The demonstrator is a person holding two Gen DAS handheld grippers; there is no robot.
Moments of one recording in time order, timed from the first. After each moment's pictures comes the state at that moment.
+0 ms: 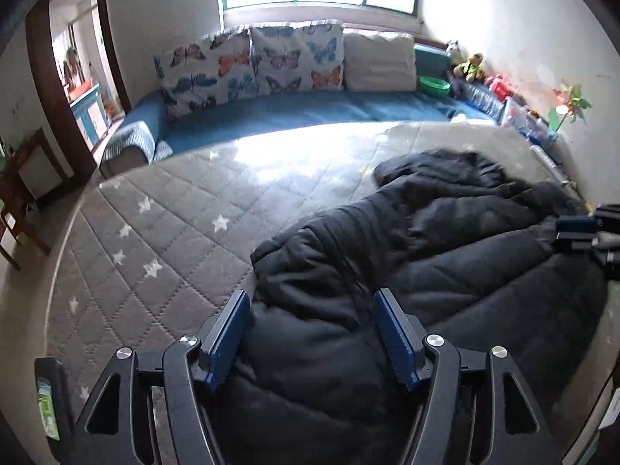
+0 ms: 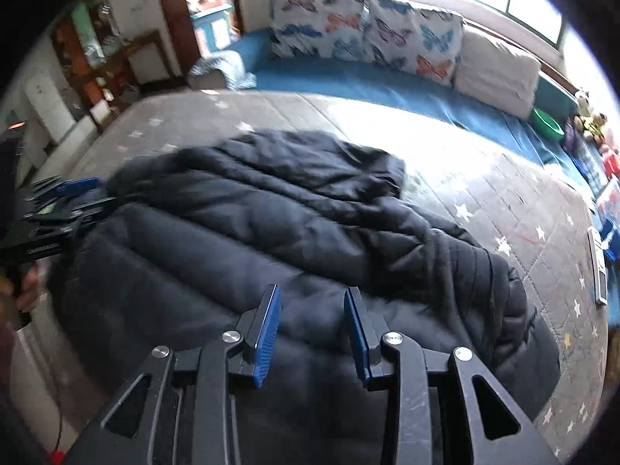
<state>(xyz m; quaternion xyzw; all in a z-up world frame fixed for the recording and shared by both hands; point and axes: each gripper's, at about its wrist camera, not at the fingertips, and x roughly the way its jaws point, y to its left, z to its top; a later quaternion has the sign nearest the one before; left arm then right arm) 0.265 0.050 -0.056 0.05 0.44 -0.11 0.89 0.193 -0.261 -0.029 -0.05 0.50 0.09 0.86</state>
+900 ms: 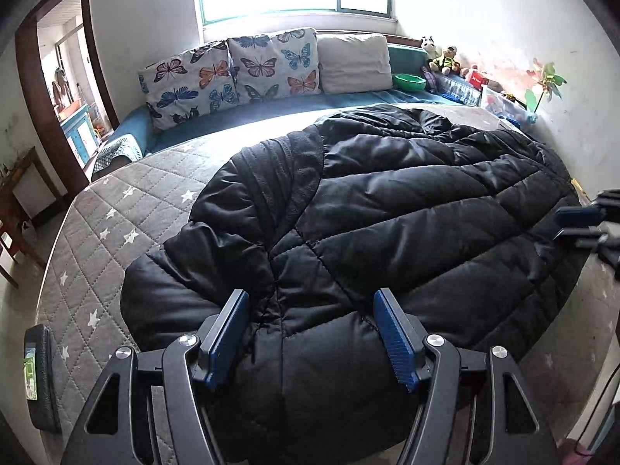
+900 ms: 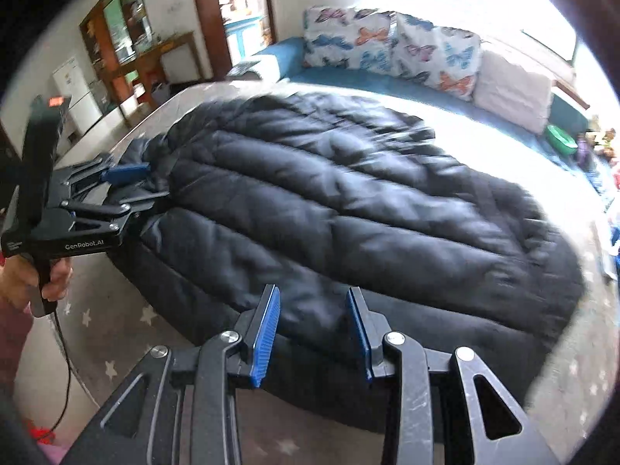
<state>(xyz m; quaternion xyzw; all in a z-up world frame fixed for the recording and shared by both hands) 0.192 0.021 -0.087 0.08 0.42 -0.13 0.89 0.116 -0.253 -0.028 -0.06 0.47 0.10 0.87</state>
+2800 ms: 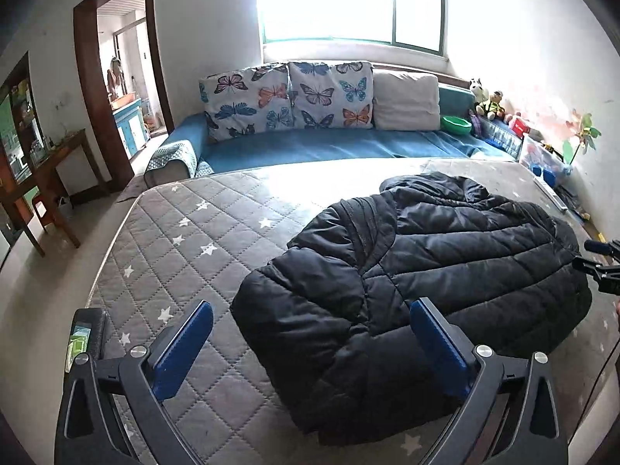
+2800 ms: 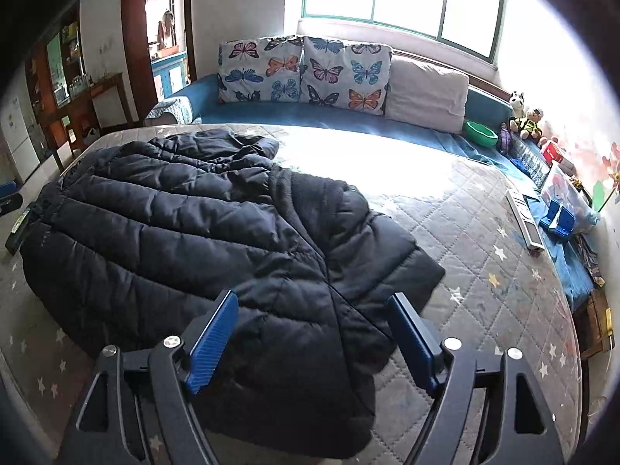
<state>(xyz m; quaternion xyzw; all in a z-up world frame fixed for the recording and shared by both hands) 0.156 0.079 -0.011 0.03 0.38 -0.04 0.92 0.109 -0.351 -0.031 -0.04 0.42 -0.02 0.91</state>
